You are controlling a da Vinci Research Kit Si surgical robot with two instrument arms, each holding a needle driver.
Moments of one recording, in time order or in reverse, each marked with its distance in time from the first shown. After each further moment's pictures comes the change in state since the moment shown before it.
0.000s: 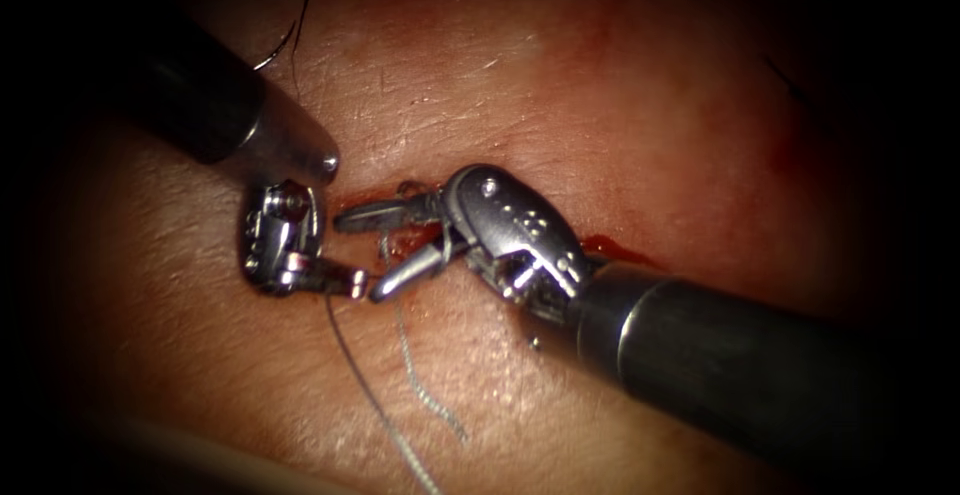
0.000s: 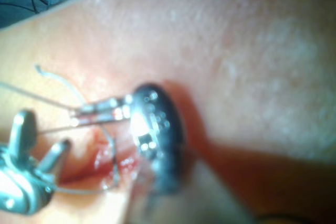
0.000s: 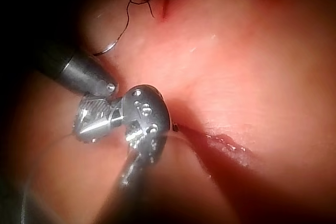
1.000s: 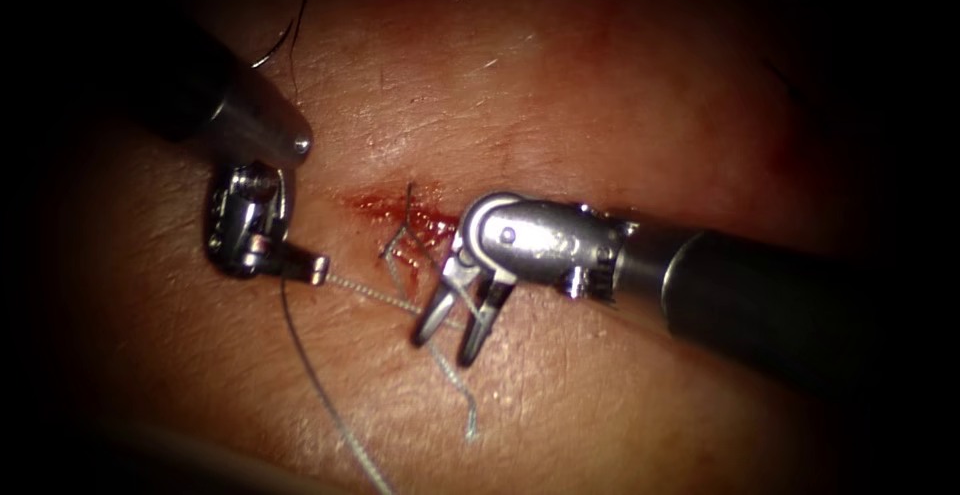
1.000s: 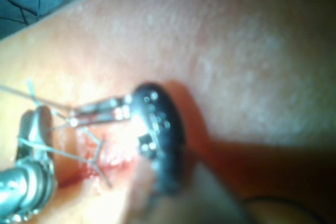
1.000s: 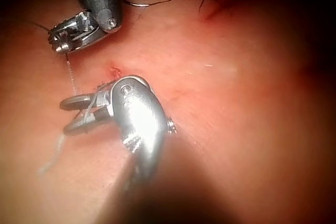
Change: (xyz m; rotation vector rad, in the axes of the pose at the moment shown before) right arm -0.003 -0.002 -0.001 0.702 -0.523 -0.335; left arm 0.003 0.000 -0.001 -0.078 0.024 -0.022
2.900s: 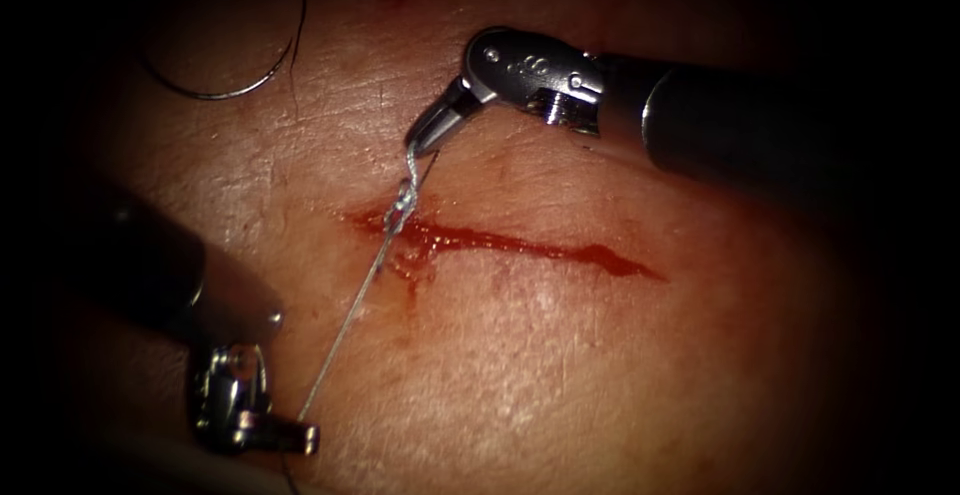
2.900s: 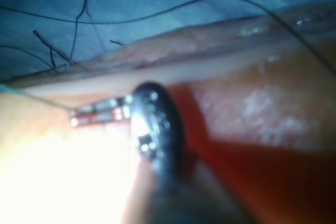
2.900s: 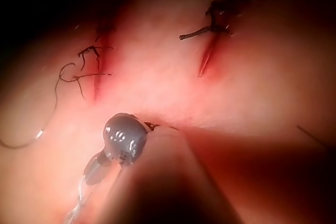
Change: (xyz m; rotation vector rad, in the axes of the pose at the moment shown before) right arm -0.009 0.002 -0.013 -0.620 0.067 0.436; left arm 0.000 0.016 0.005 0.257 -0.060 -0.100
